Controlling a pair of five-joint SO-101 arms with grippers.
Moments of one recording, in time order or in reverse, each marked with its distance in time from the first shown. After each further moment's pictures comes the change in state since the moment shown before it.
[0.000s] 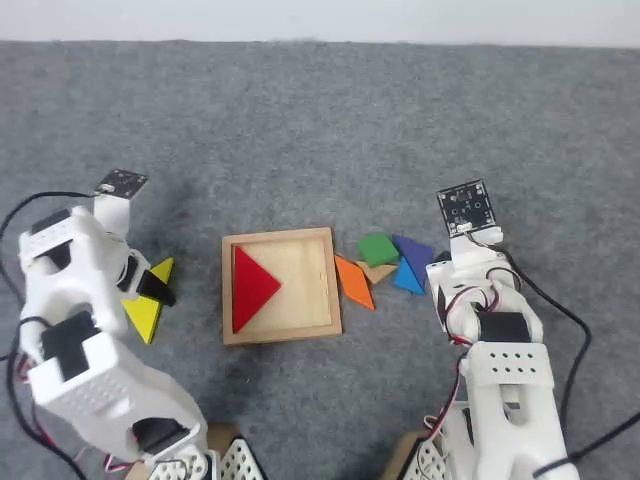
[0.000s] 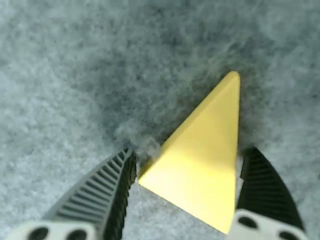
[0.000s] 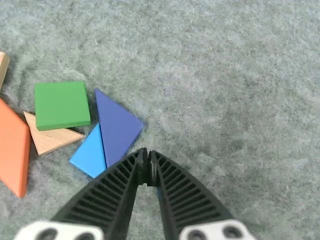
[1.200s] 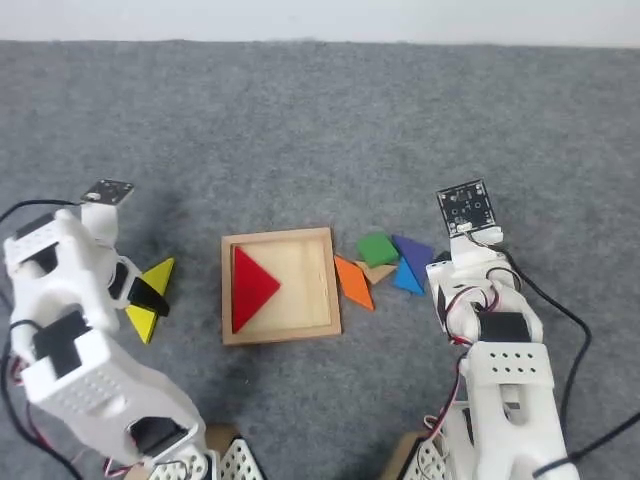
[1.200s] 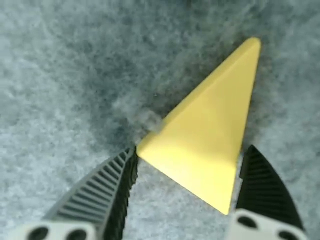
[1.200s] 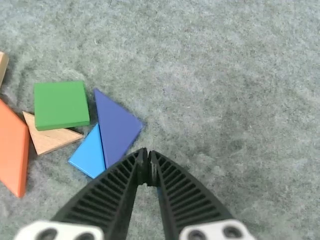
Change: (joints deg) left arm -3.1 2.5 -2.8 4.8 0.0; right arm 0.0 0.0 0.0 0.0 0.0
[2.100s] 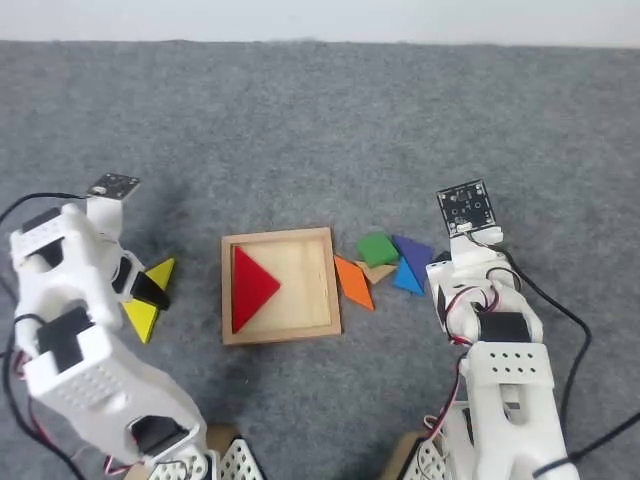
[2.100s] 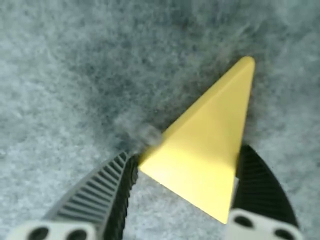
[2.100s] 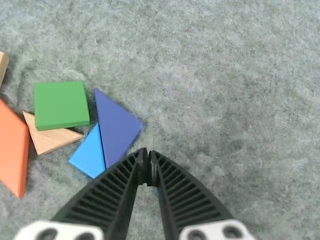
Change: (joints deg) left arm 1.8 1.9 -1.7 -1.3 0.0; right arm 0.0 0.0 0.0 0.0 0.0
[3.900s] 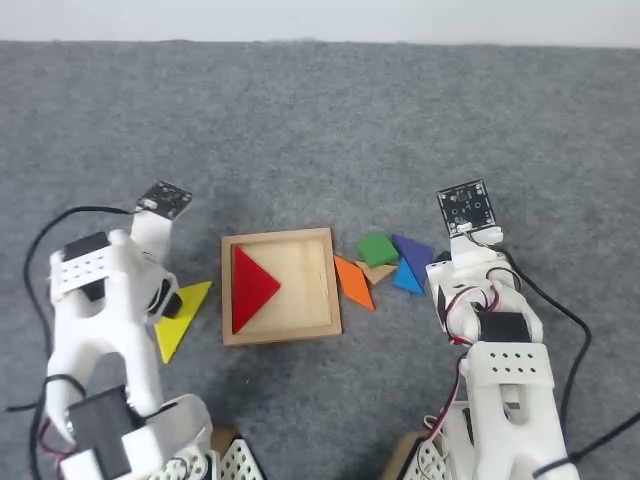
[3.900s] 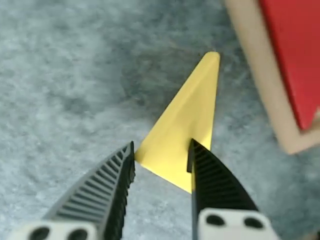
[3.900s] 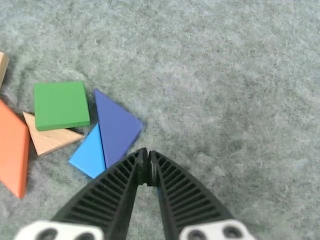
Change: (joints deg) left arm 9.6 -31.0 25.4 0.7 0.0; right arm 0.0 0.0 0.0 0.0 0.0
